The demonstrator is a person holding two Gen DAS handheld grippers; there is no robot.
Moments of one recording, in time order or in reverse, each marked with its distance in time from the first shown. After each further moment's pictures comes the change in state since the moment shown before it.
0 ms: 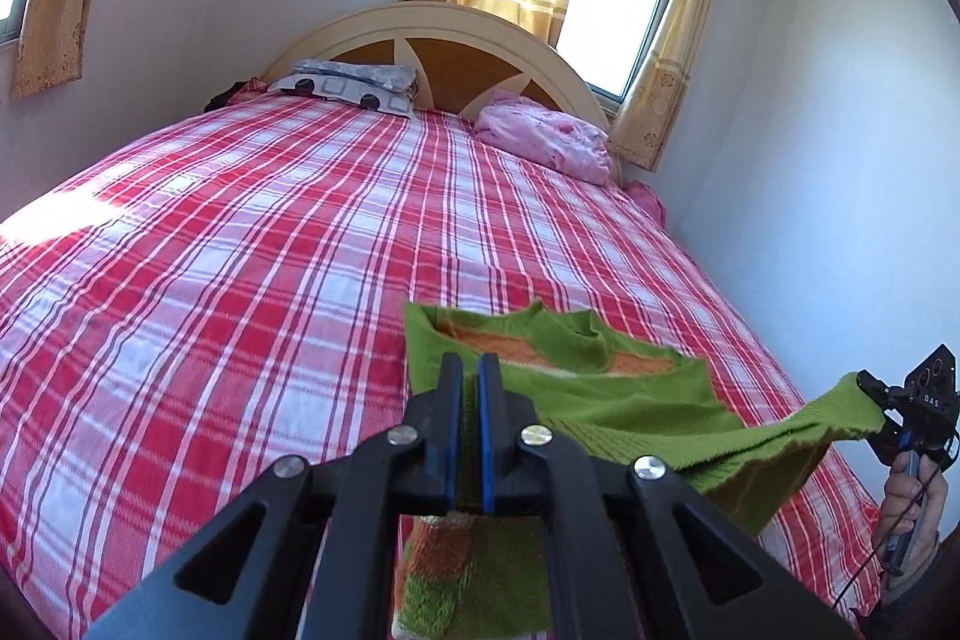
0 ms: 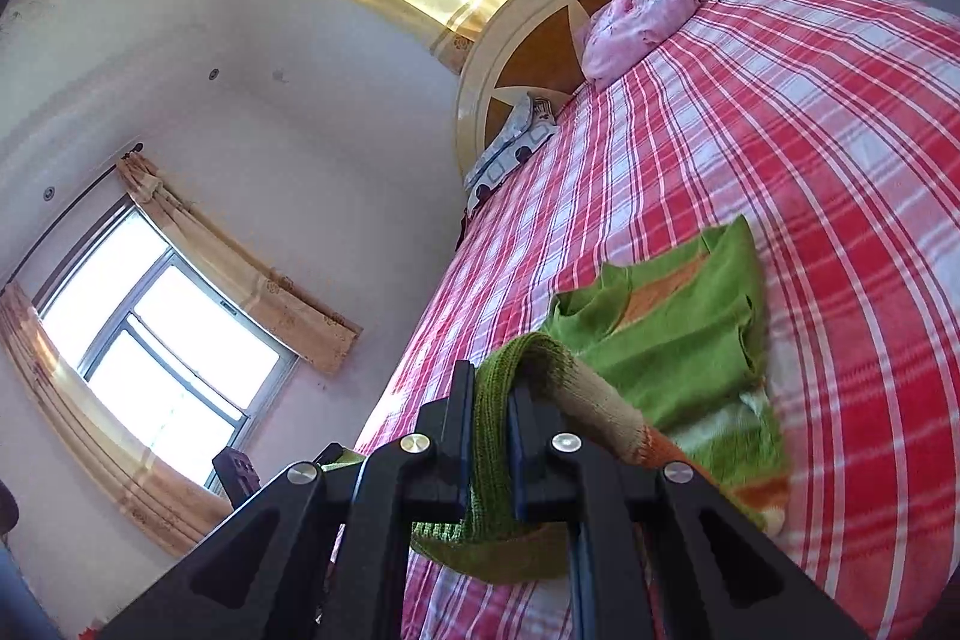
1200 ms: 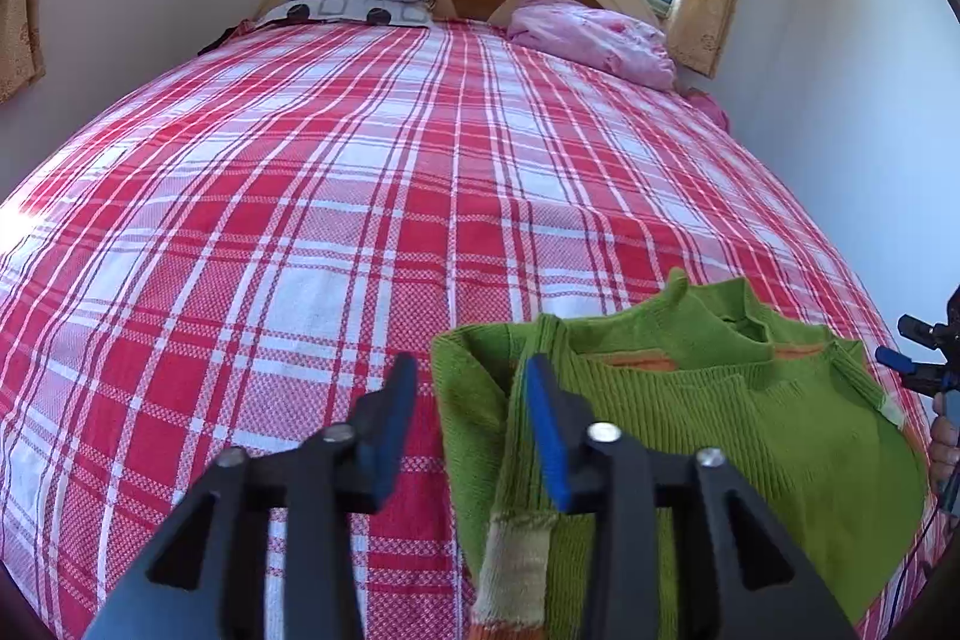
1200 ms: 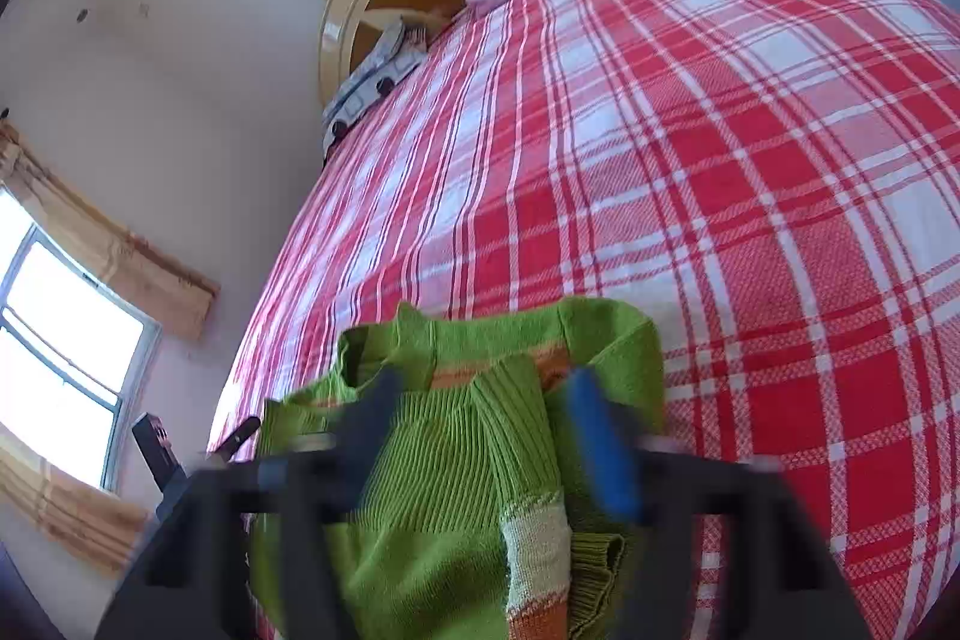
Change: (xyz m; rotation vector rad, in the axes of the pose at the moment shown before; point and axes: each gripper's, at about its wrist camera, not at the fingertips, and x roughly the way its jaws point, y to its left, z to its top) left arm 0.193 0.019 0.018 0.085 0.207 0.115; right arm 0.164 -0.127 0.086 -0.002 0.229 -0.295
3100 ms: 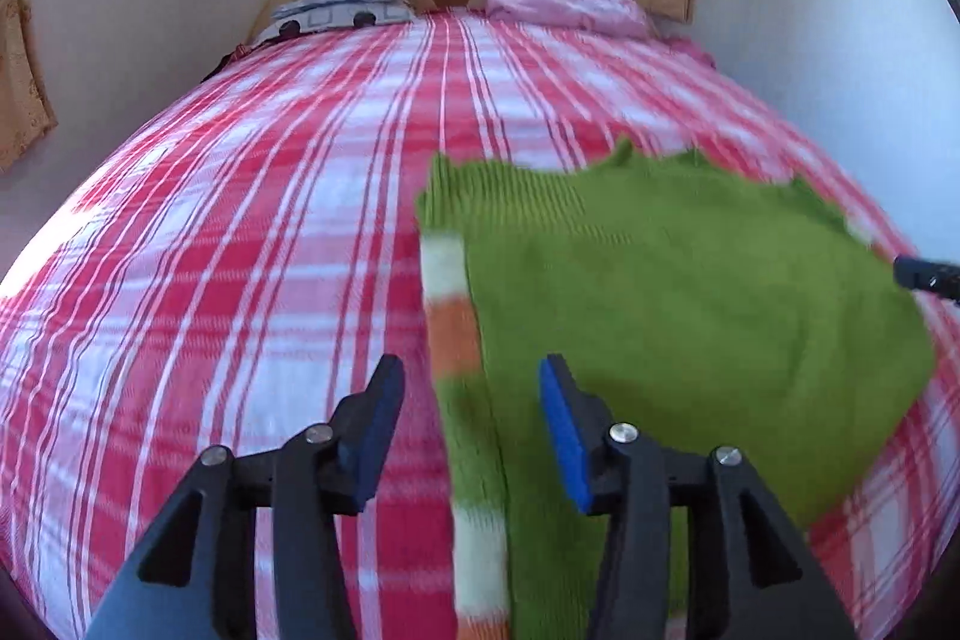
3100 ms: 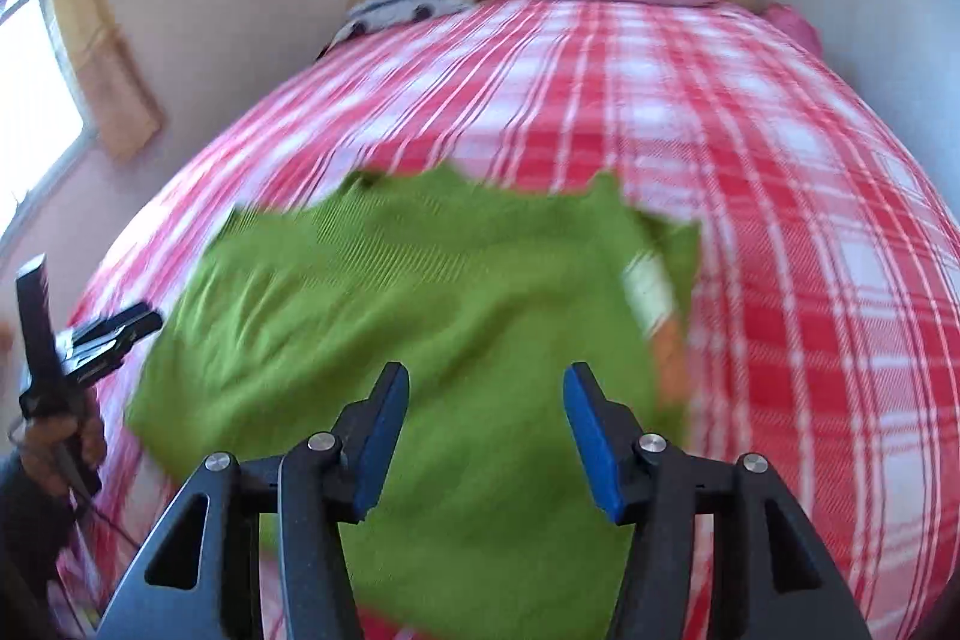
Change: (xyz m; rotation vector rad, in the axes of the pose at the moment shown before) left arm -0.057 -0.026 -0.092 0.178 0.052 0.113; right arm -0.019 0.081 -0.120 -0.475 0.073 -0.310
